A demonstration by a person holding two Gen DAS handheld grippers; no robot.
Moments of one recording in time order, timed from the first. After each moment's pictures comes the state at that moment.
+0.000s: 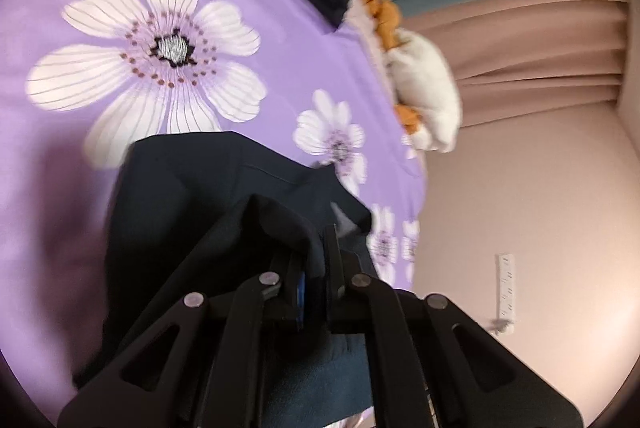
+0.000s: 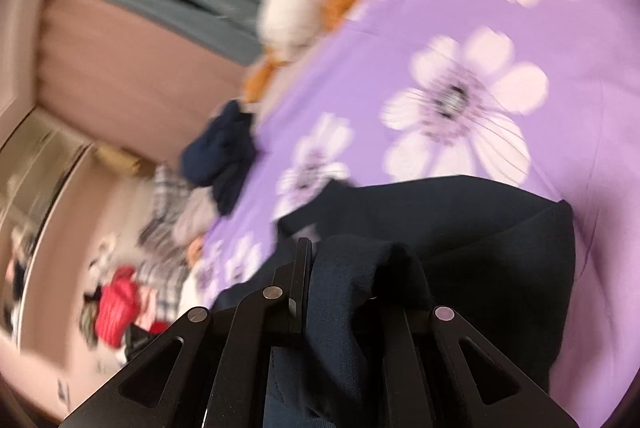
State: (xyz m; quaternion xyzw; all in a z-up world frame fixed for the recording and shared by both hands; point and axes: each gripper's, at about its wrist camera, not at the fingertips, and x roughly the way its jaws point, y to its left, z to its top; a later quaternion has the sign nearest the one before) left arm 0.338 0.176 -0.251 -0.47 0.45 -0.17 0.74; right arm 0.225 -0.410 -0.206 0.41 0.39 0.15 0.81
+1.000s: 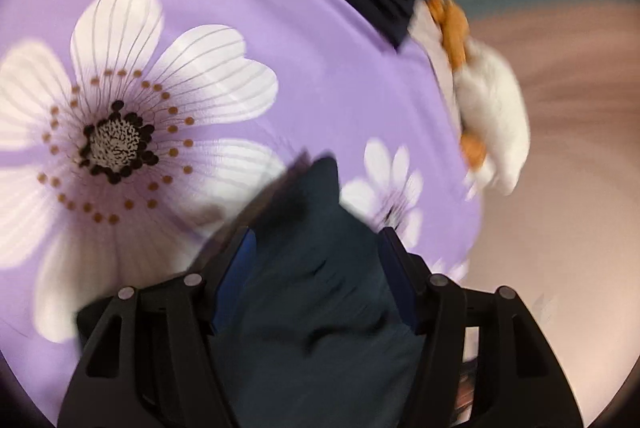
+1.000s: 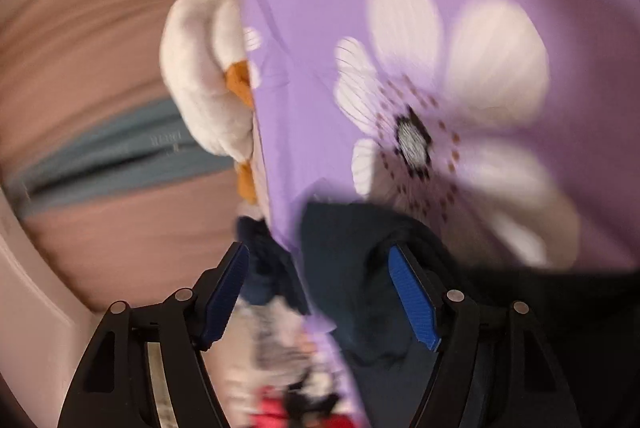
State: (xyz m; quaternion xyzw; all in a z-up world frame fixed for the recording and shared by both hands) left arm 0.436 0.190 -0.253 -0.40 0.51 -0.09 0.75; right arm 0.237 -0.486 -0.221 0.64 0.31 0.11 0.69
